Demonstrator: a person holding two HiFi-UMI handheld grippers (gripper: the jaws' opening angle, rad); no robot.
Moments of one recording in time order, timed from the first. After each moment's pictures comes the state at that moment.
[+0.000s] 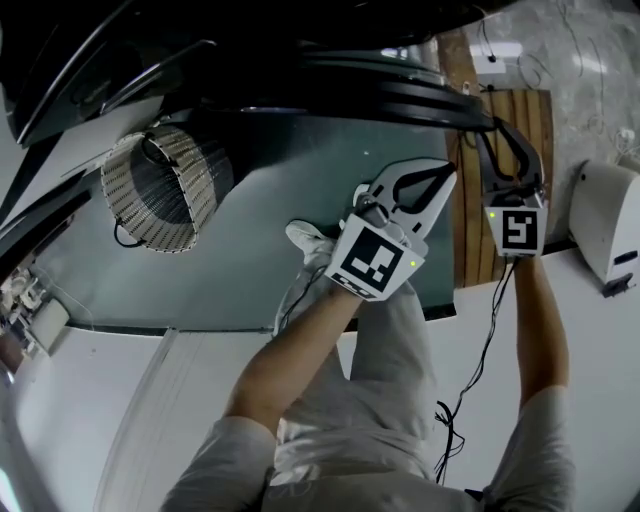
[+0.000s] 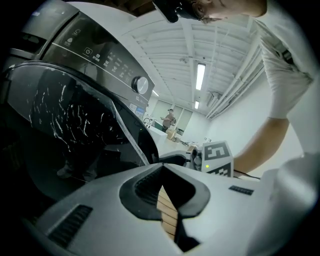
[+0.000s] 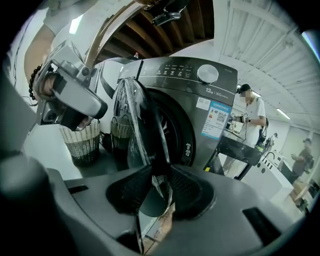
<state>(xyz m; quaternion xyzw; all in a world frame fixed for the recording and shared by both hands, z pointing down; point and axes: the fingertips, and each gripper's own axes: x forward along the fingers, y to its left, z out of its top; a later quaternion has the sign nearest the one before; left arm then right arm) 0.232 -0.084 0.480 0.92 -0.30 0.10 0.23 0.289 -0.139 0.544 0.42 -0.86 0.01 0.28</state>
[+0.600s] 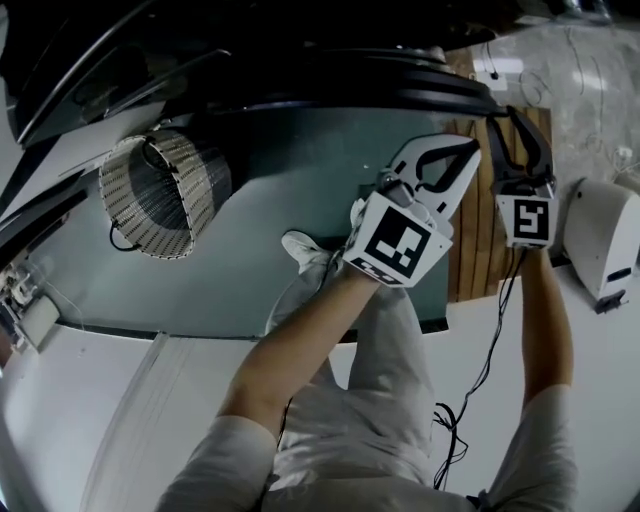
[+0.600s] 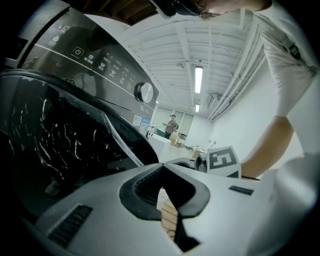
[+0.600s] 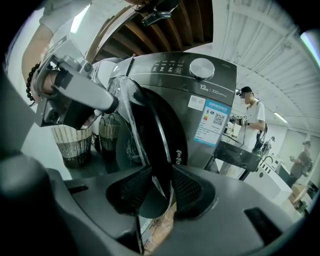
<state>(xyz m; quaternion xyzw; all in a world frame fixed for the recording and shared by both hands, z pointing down) 0.241 -0.150 0.470 0.92 -0.33 0.08 0.19 0.291 -0.194 0.544 0.43 -0.86 -0.01 0.27</state>
